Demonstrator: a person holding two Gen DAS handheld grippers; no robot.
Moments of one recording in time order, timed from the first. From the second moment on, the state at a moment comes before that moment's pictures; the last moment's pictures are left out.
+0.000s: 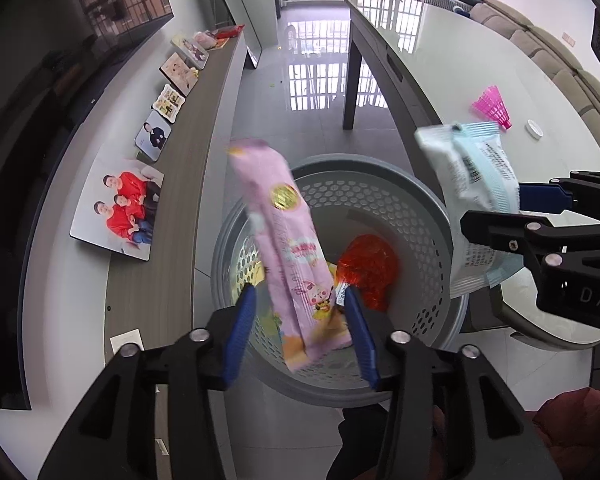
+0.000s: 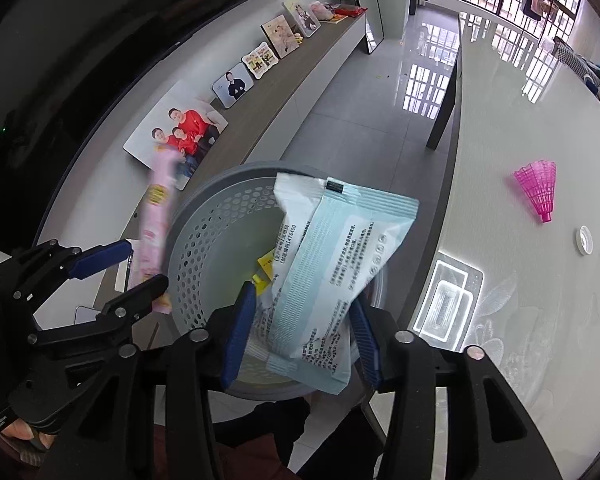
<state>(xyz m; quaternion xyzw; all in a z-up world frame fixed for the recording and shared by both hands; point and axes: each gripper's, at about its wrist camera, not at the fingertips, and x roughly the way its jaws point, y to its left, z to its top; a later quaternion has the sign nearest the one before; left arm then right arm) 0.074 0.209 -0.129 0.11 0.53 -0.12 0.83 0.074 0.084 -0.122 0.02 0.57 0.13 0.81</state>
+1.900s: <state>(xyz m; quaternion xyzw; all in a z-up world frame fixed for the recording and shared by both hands) 0.088 0.125 -0.112 0.08 0.52 -0.10 0.84 0.073 -0.045 -0.112 0.08 0.55 0.08 0.83</state>
